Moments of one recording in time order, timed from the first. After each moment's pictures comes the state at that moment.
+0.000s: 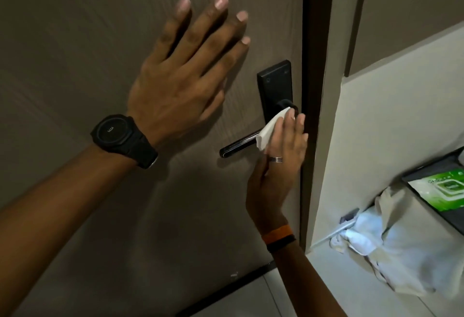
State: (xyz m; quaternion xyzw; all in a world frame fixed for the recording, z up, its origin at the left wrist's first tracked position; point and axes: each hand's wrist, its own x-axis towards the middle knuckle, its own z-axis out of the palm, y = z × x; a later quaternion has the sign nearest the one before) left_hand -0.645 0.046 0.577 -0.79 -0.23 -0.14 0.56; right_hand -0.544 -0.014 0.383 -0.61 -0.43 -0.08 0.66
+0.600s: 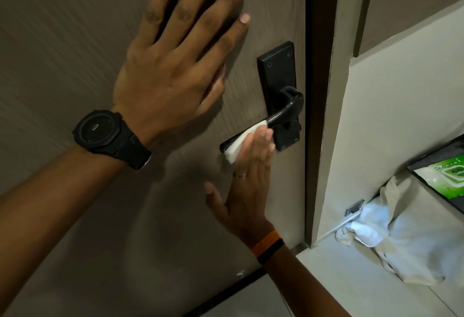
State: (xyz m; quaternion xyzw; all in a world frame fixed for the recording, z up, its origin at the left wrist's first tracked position) left_hand -0.643 0.045 0.574 -0.79 -0.23 -0.15 0.55; right_hand -0.590 -0.009 0.342 -0.55 -0.55 -0.08 0.62
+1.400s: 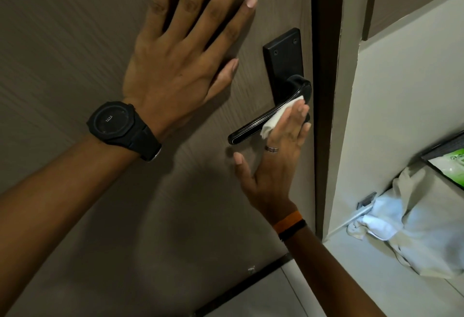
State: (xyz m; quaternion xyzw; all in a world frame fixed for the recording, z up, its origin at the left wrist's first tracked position) left_hand -0.645 0.046 0.572 -0.79 -0.25 -0.13 0.54; right_hand -0.558 0.000 0.352 -0.59 -0.50 -0.08 0.63
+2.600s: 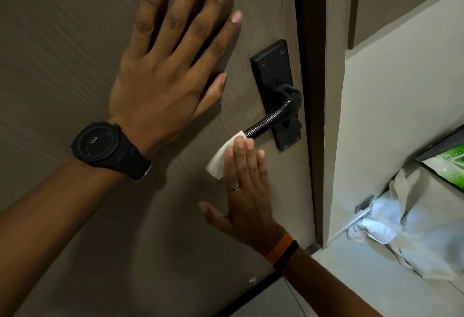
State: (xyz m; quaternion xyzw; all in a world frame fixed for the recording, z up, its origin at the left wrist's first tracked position) left_hand -0.644 0.047 0.571 -0.79 -0.24 -0.13 0.55; right_hand -0.585 -0.019 0.334 -0.54 -0.63 -0.15 0.54
